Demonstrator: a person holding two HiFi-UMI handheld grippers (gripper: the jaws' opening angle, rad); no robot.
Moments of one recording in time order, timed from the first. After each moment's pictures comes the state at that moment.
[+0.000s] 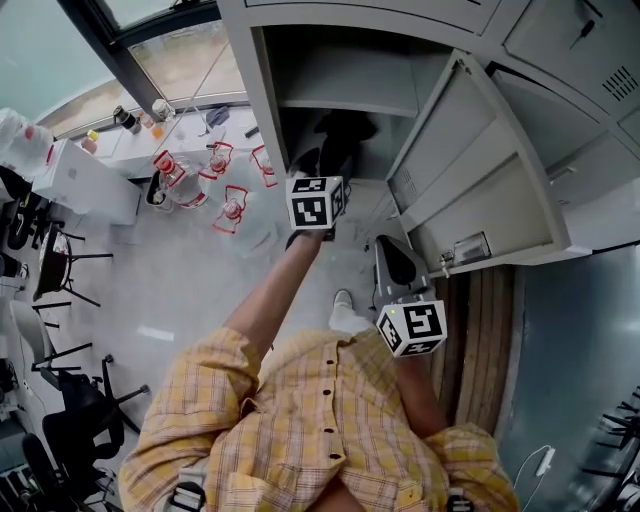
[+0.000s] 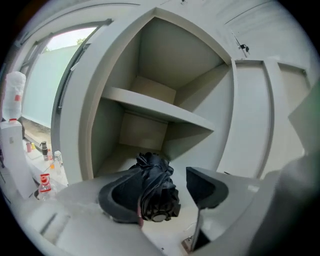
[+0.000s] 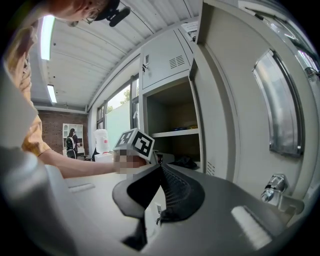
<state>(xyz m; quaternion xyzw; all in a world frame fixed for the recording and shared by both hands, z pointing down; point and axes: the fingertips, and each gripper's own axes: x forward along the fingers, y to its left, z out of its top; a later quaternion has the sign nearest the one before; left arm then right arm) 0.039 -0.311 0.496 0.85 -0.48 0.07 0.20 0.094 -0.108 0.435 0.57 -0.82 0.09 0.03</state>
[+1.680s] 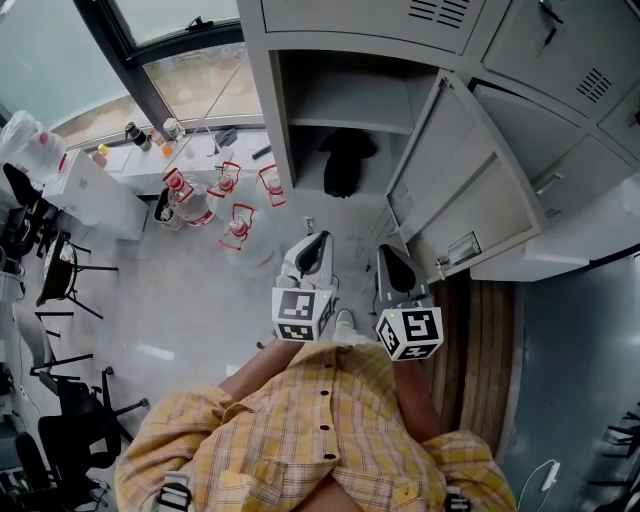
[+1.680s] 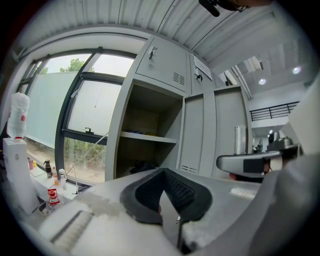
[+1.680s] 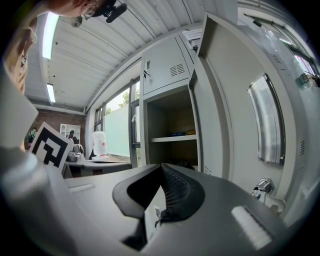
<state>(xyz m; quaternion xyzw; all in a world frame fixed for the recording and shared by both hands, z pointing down) 0.000 -0.136 0.448 0.87 -0.47 0.03 0.09 0.095 -0.095 0.423 0.58 -0.81 0.08 0.02</state>
